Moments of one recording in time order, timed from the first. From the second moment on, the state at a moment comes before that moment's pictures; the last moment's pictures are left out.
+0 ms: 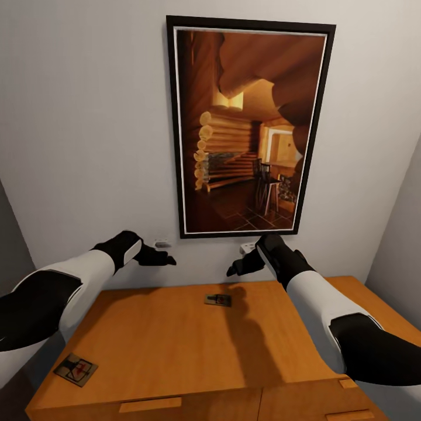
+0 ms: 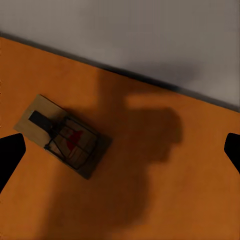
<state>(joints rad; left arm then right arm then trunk) -1.35 0.02 -0.34 -0.02 0.24 0.67 -0.37 -1.14 0.09 0.18 -0.51 0.19 0.97 0.49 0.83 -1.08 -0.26</state>
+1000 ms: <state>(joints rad) -1.22 0.16 -0.34 0.00 0.38 0.51 -0.37 -1.14 0.09 0.18 -0.50 0.18 0.95 0.48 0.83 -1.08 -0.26</state>
